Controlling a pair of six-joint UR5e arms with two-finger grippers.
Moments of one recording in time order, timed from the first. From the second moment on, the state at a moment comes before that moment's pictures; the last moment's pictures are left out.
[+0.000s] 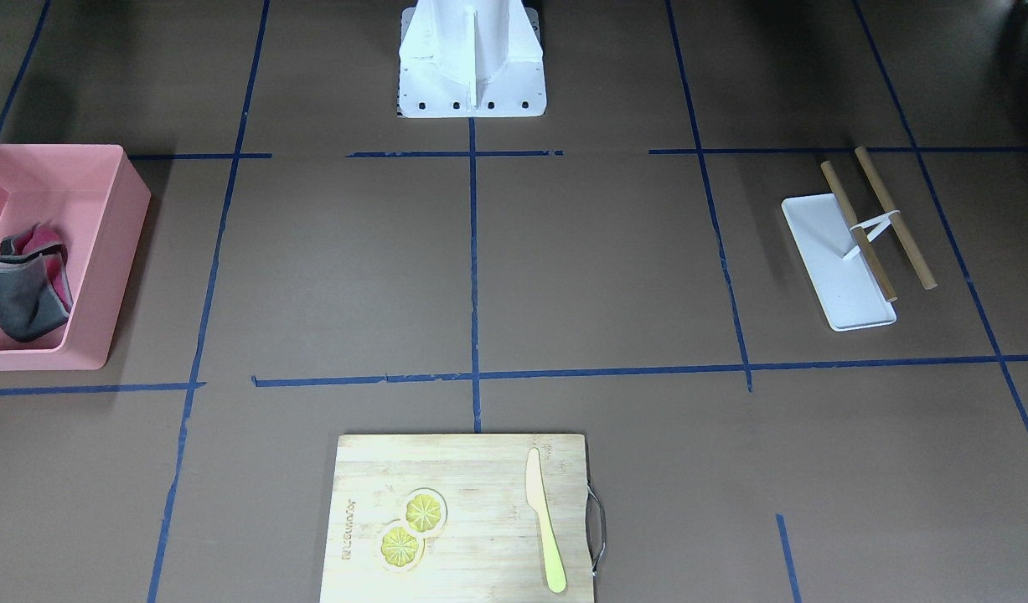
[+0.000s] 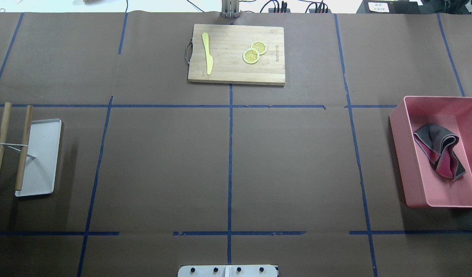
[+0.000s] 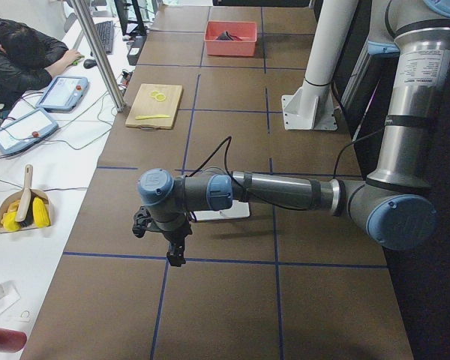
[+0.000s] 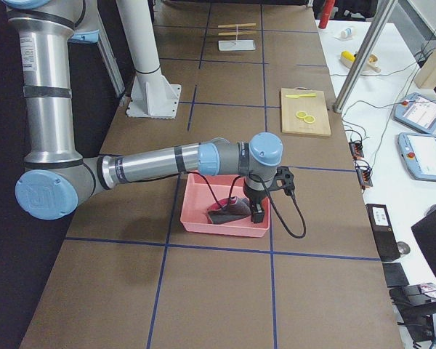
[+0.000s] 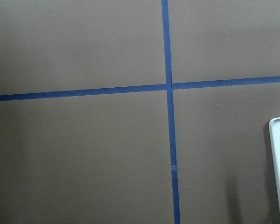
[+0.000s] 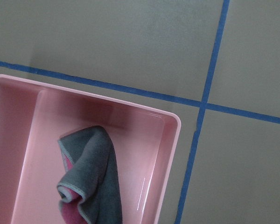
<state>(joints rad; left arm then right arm) -1.57 -1.67 -1.54 -1.40 -2.33 0.18 1.51 -1.56 1.74 -1.72 2.38 -0.13</state>
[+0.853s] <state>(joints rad) -1.59 -1.64 -1.51 -1.43 -2.36 0.21 1.60 -1.57 1.56 -1.57 2.40 -0.09</state>
